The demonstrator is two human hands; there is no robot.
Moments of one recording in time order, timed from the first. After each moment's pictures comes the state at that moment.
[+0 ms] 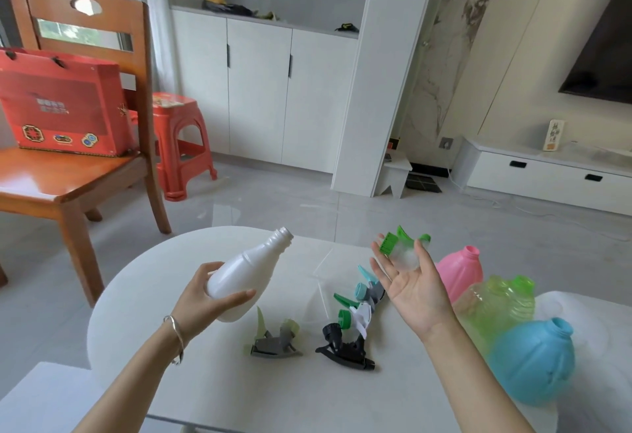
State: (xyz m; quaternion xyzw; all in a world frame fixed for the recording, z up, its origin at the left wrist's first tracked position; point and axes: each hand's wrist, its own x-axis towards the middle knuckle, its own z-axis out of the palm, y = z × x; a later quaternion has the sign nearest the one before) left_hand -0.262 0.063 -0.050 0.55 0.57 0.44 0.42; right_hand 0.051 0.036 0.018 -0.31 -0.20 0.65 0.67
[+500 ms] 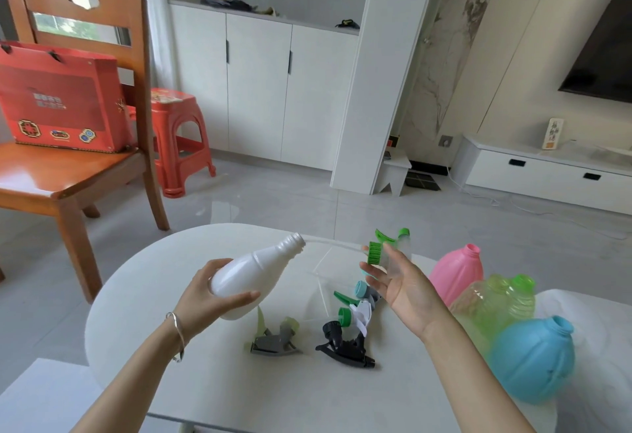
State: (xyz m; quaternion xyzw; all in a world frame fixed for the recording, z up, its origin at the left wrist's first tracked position) left_hand -0.260 0.063 -0.048 0.59 0.55 0.43 0.41; right_hand 0.047 0.040 0.010 -0.41 -0.33 0.62 0.58
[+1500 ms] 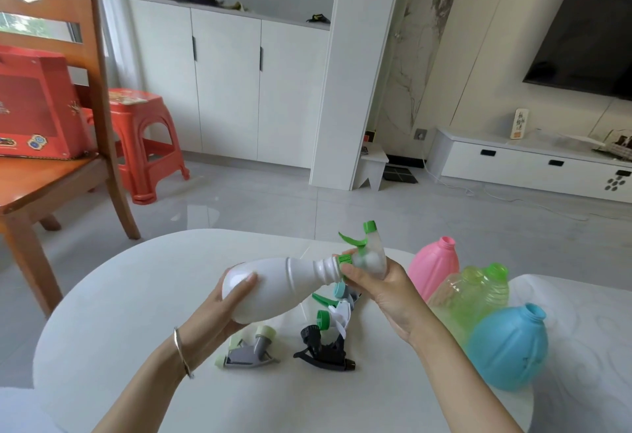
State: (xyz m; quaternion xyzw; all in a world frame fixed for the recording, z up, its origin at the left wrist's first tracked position) left_hand -0.204 0.059 -0.042 0.48 0.37 0.42 0.68; right_hand 0.056 0.029 0.007 -0.50 -0.50 0.47 0.53
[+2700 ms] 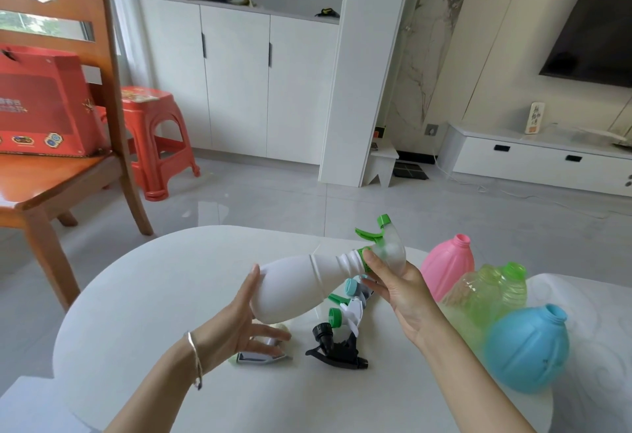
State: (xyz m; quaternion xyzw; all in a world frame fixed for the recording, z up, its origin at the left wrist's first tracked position) left_hand -0.201 0.050 -0.029 0.45 0.39 0.31 0.74; right_hand 0.050 0.032 0.001 -0.49 -0.37 0.50 0.61
